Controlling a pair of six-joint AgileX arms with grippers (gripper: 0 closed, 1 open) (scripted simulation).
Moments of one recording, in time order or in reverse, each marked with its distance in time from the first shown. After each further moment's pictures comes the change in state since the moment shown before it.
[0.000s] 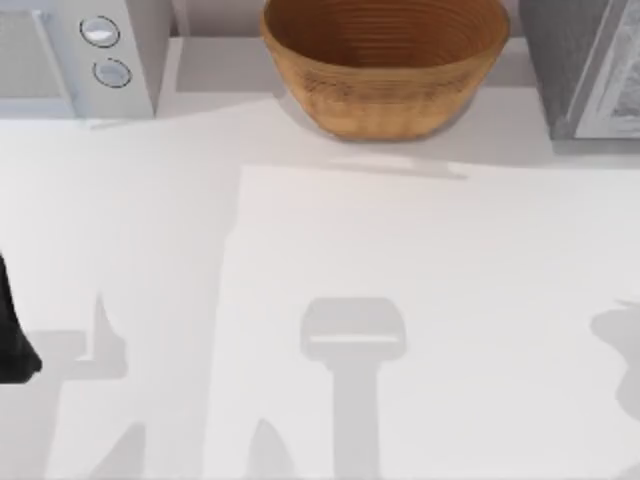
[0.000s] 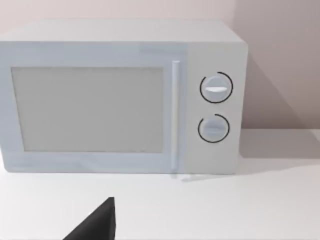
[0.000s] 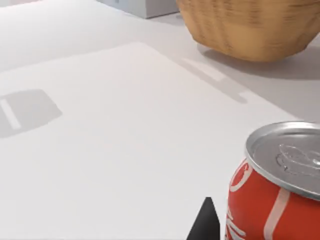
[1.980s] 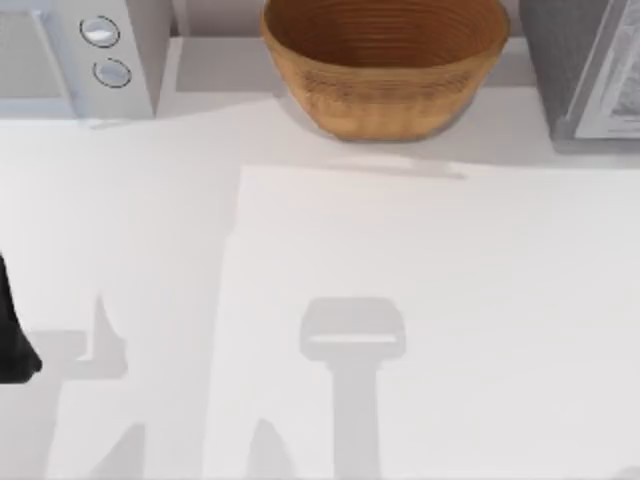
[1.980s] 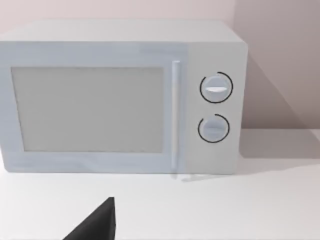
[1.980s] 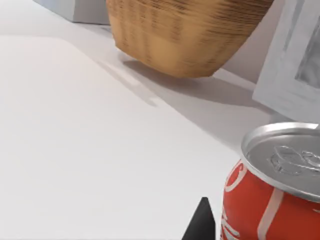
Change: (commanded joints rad) left arm 0.000 0.000 0.000 0.000 0.000 0.000; right arm -0.094 0.362 0.257 -0.775 -0.210 -0.939
